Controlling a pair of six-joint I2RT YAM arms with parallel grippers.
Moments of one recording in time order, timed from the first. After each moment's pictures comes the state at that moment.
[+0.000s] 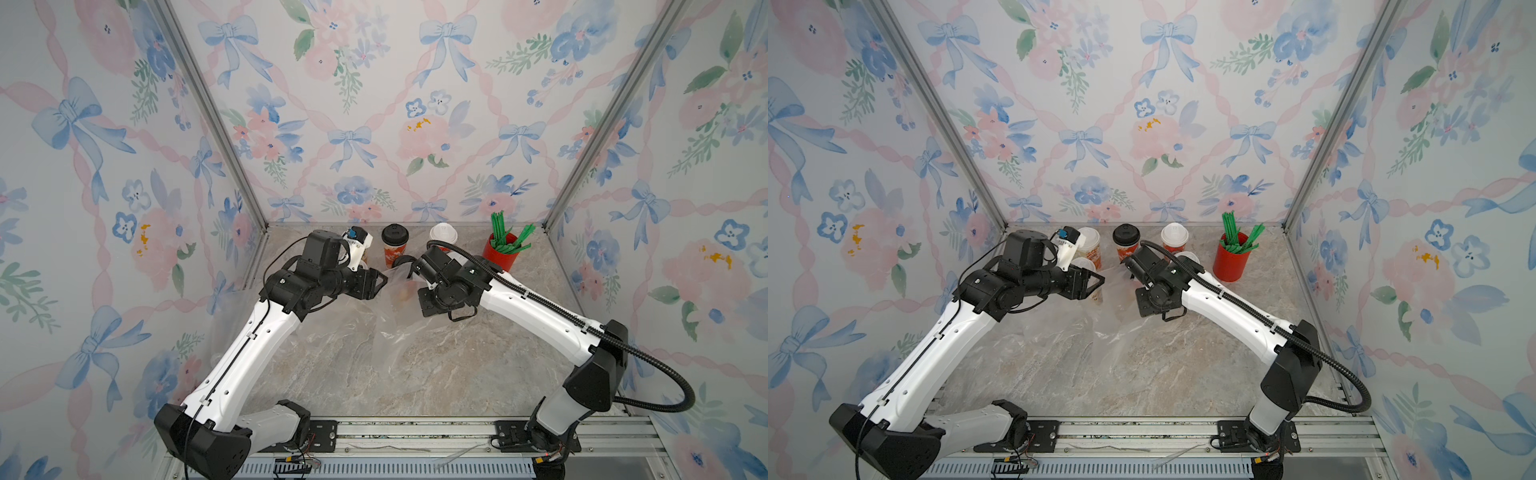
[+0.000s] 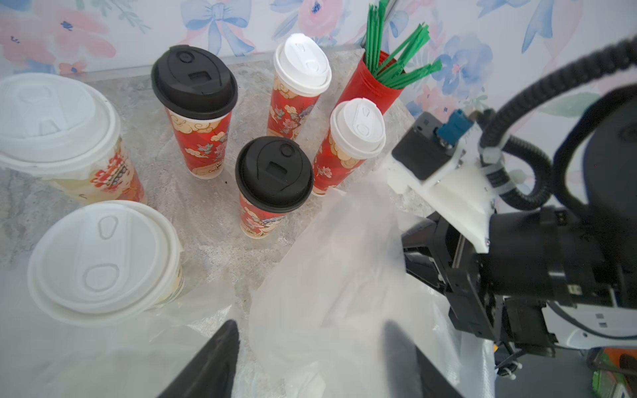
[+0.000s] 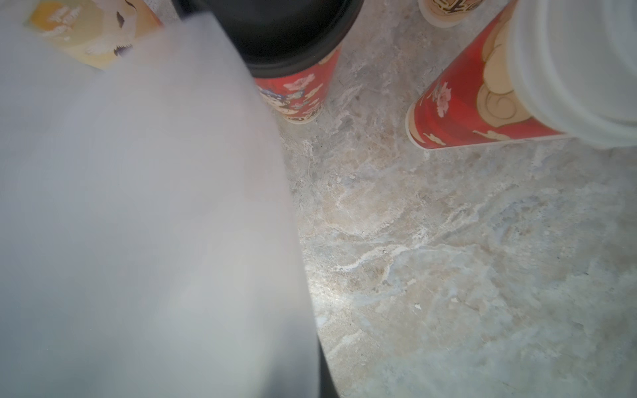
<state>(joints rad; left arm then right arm) -0.41 1.21 1.33 -0.80 0.37 -0.18 0.84 1.67 1.62 -1.15 0.15 0.53</state>
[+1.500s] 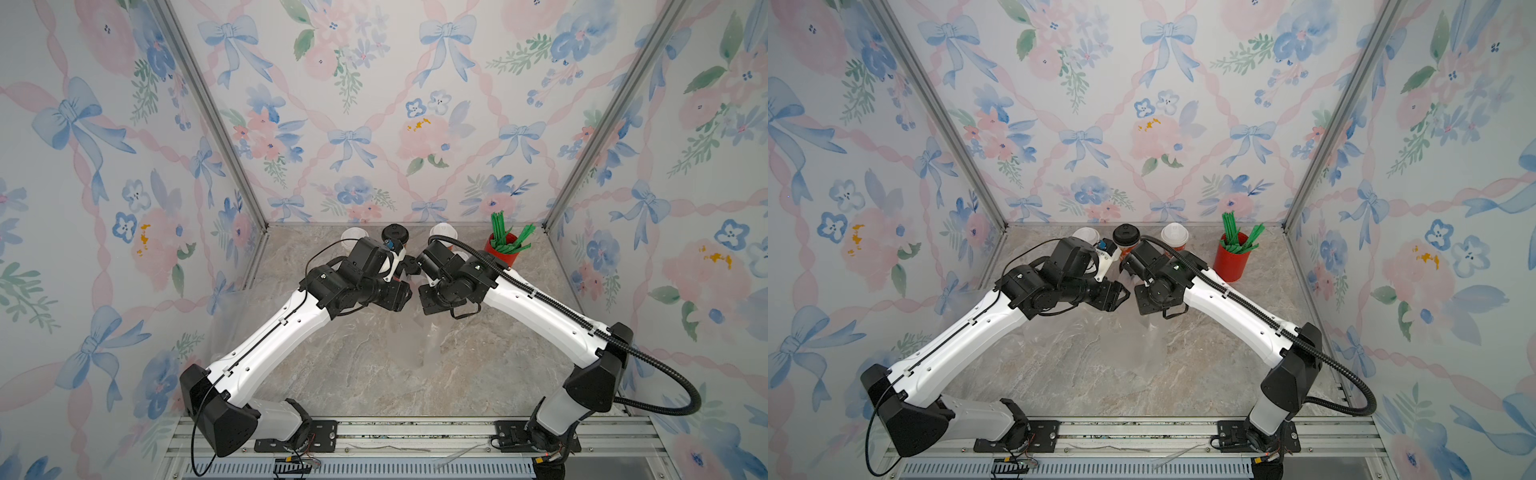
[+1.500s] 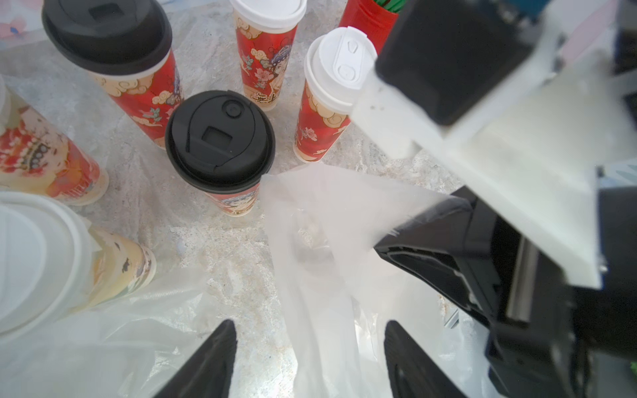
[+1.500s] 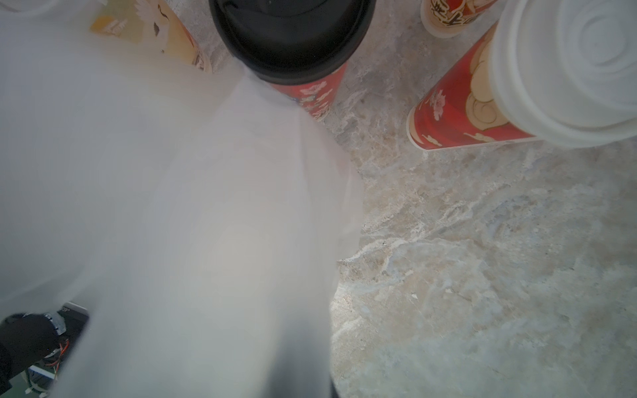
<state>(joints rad) -0.70 1.35 1.41 -0.87 0.12 -0.24 0.86 1.67 1.71 -1.23 0.13 0.52</state>
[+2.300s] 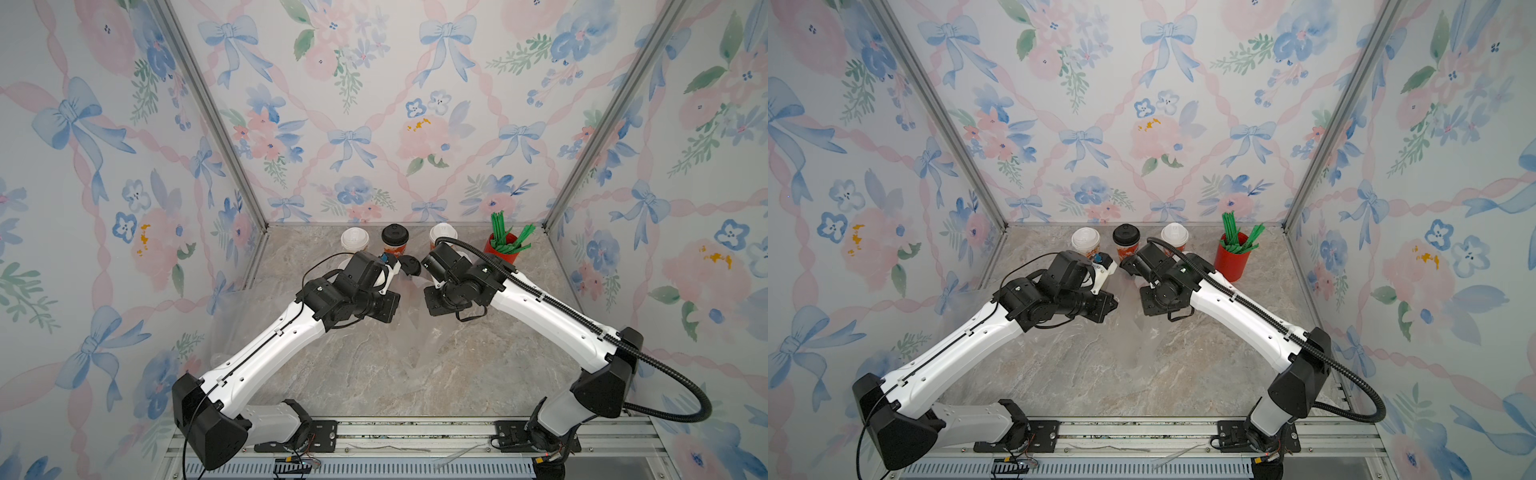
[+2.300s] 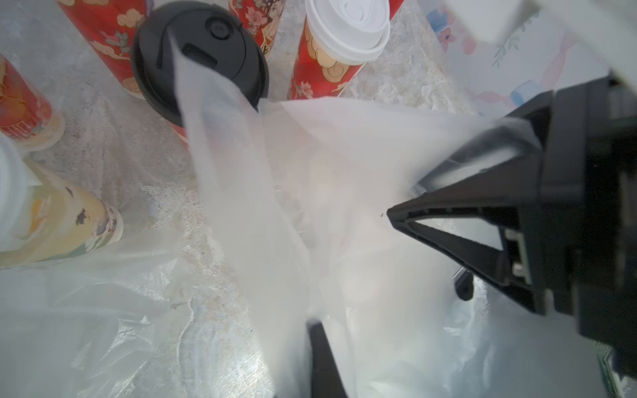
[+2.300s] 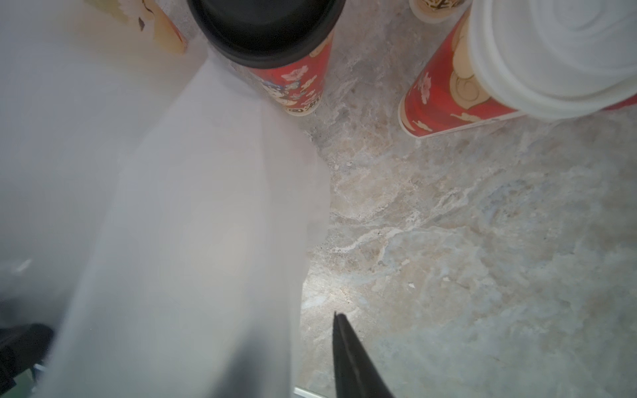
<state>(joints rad) -0.70 1.27 1.27 -0.83 0.19 -0.32 0.83 1.60 1.65 -1.22 0.12 0.55</state>
